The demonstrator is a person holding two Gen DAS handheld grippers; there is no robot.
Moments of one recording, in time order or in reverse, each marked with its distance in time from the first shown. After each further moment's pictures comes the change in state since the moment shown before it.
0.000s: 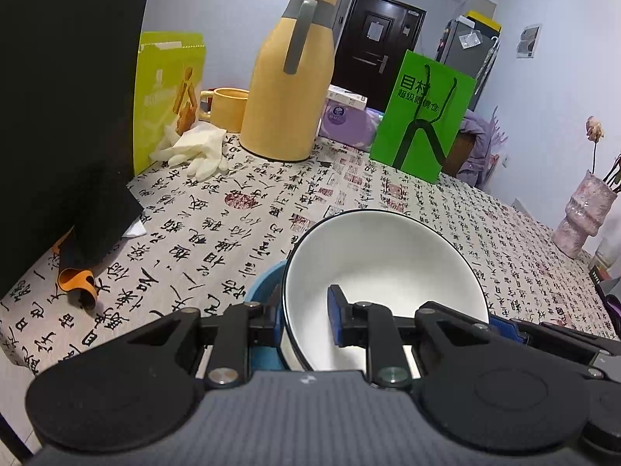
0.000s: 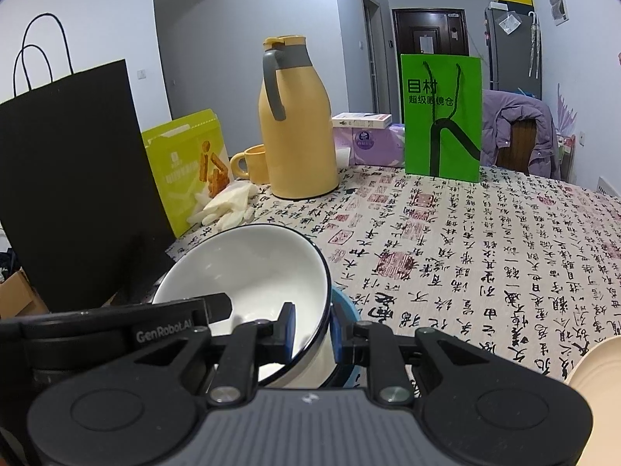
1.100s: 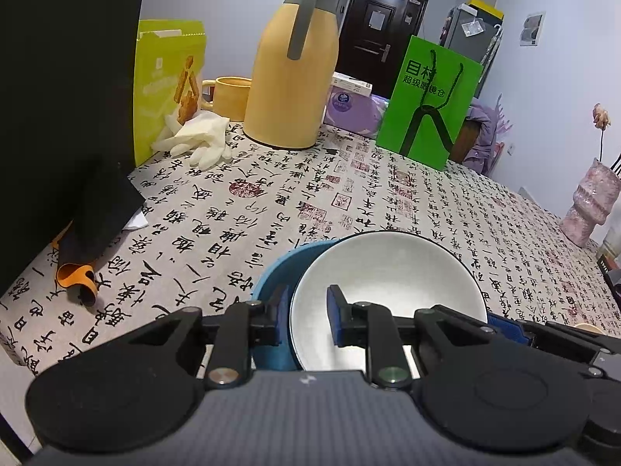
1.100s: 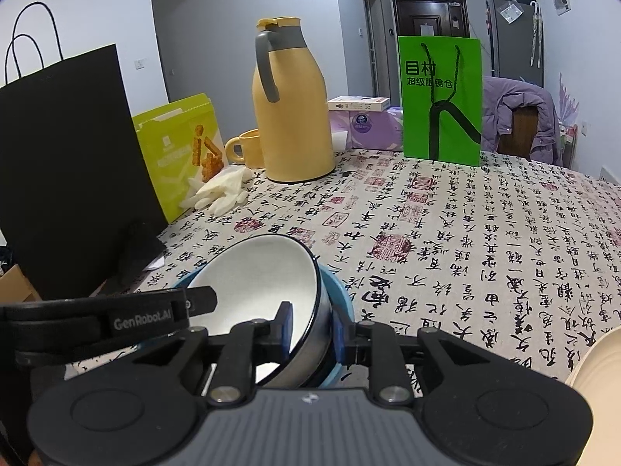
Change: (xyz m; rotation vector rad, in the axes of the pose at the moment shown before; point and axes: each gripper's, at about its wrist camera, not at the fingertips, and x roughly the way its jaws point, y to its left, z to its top) left arm 0.010 0.002 -0.002 0.014 0.029 0.019; right arm 0.014 -0.010 -0.006 0.000 0.035 0.002
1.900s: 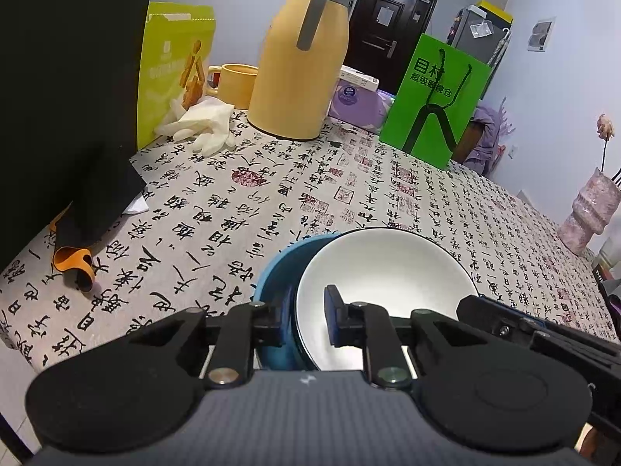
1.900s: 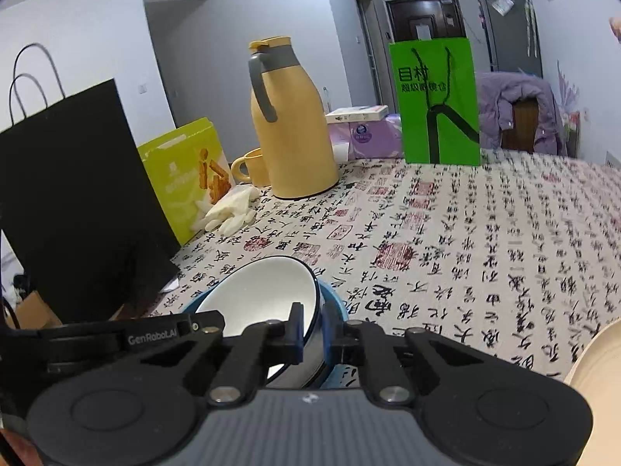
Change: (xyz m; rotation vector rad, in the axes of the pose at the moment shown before) left arm 0.003 0.007 0.001 -0.053 0.033 -0.014; right arm -0.012 -0.018 0.004 0.096 -0.031 0.067
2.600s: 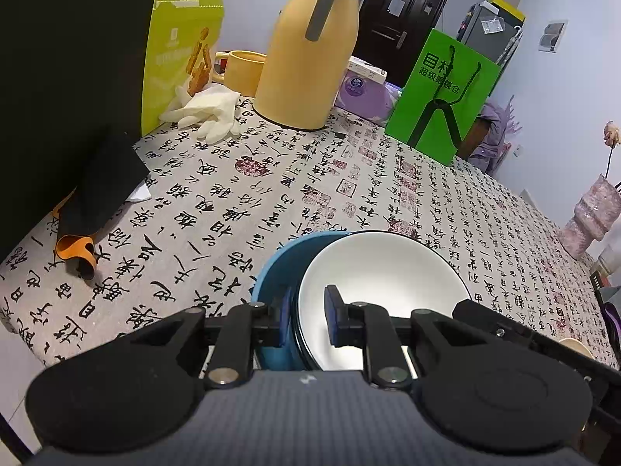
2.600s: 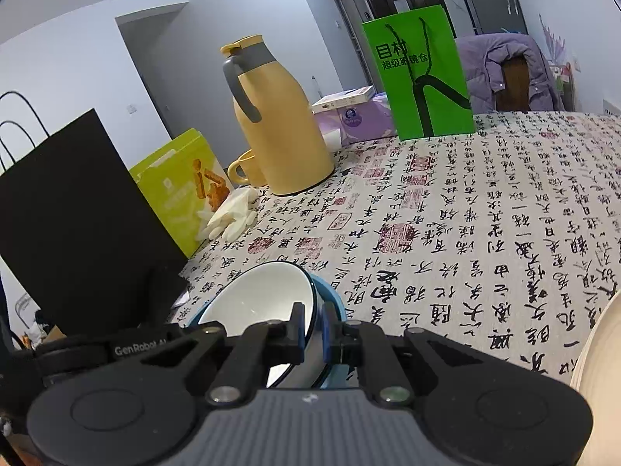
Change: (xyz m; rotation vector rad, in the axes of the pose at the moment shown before) left arm -0.002 0.000 0.006 -0.042 0.046 0.003; right arm 0.003 -0.014 0.001 0.107 0.024 0.038
